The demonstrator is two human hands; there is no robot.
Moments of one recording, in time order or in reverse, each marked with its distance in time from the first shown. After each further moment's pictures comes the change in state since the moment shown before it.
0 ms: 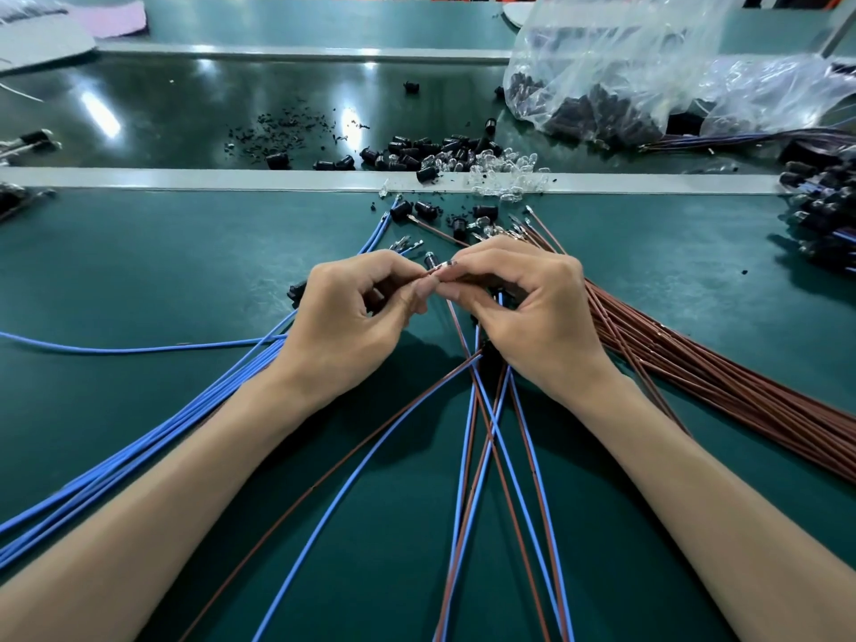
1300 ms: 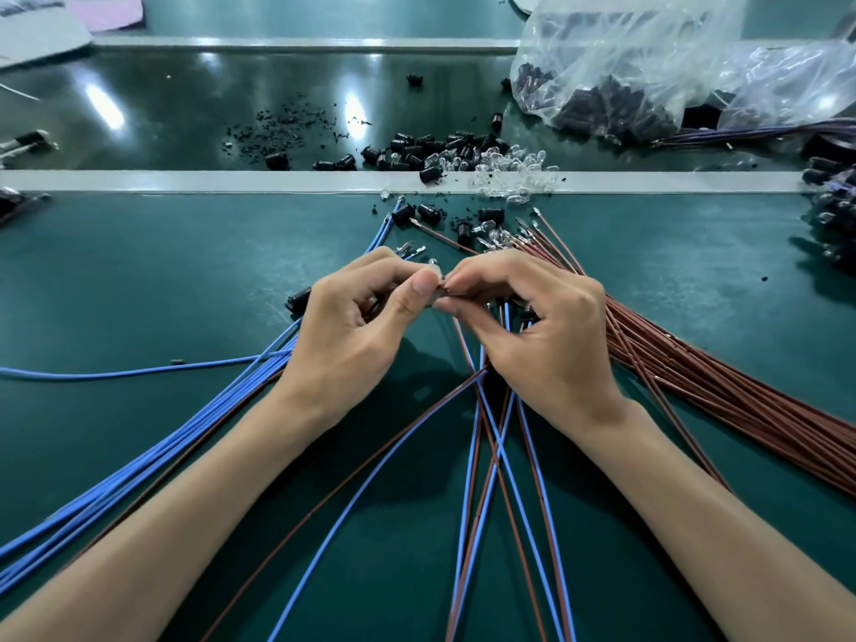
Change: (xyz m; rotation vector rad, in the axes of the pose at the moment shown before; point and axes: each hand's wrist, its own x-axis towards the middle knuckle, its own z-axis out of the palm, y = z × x) left_hand 0.002 0.009 0.002 -0.114 0.039 -0.077; right_hand -0.004 -0.004 0.004 -0.005 0.093 -0.061
